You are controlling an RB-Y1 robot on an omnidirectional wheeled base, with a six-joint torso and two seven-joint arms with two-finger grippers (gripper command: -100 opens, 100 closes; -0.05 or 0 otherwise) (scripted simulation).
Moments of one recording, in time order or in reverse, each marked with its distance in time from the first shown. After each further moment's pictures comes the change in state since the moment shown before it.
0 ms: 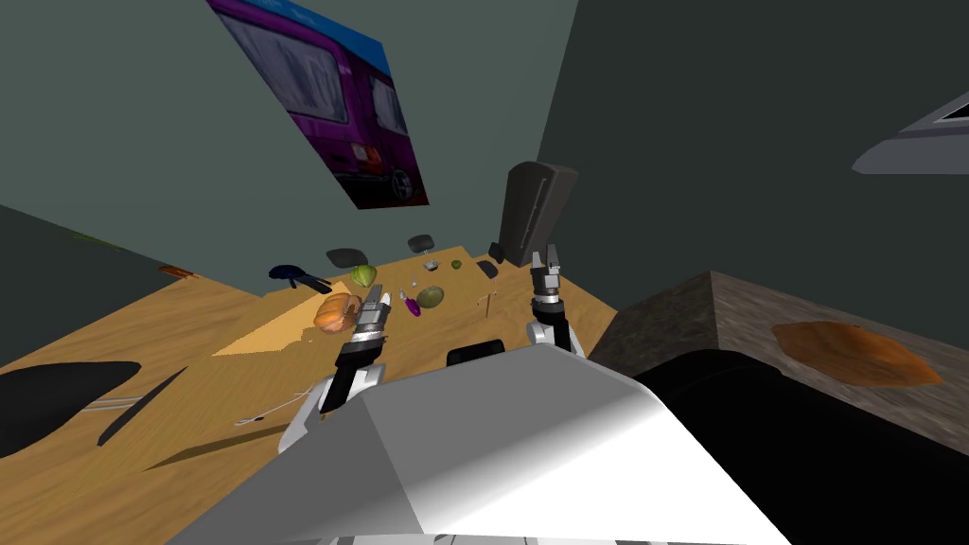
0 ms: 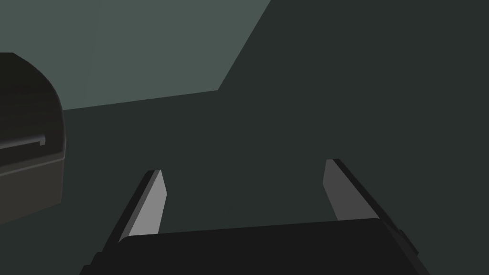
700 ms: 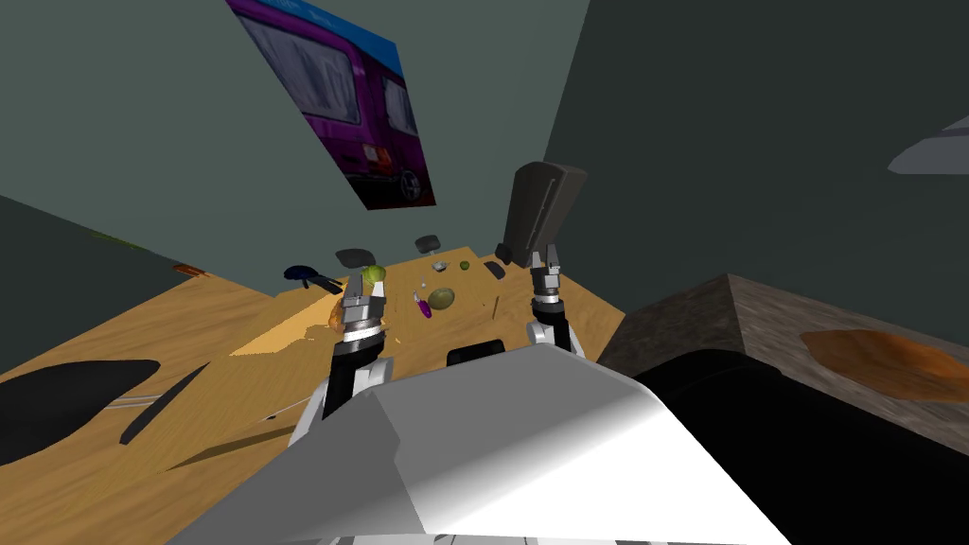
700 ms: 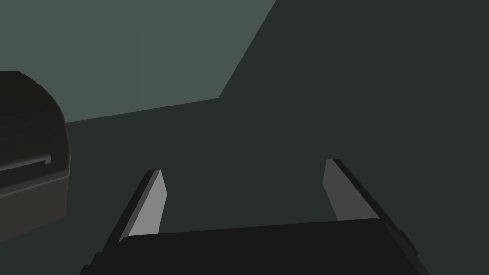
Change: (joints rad) left arm 0.031 -0.156 -0.004 -0.202 0.014 -0.009 0.011; right arm 0.000 0.000 0.000 0.000 0.000 0.000 0.000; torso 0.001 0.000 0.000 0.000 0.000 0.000
